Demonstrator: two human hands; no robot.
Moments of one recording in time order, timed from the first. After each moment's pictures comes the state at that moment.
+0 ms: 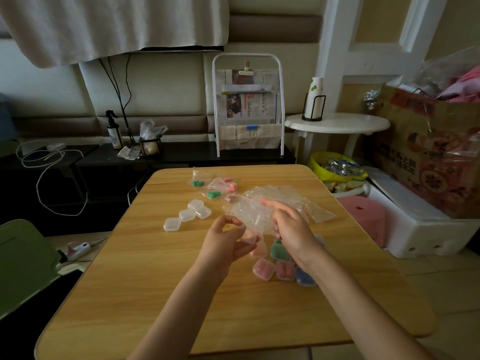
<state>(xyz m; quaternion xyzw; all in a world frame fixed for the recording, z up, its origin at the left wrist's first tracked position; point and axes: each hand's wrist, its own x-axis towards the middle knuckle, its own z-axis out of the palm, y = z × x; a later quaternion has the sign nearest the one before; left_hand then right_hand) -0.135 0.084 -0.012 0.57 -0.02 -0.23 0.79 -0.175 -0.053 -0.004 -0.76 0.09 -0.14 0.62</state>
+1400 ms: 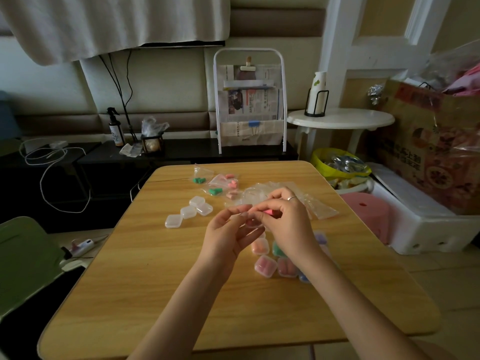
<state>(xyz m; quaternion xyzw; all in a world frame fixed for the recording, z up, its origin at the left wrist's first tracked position) -0.145 0.085 -0.003 0.48 -0.09 -0.20 0.85 -0.176 -0.037 0.006 -0.84 0.00 -0.31 0.44</state>
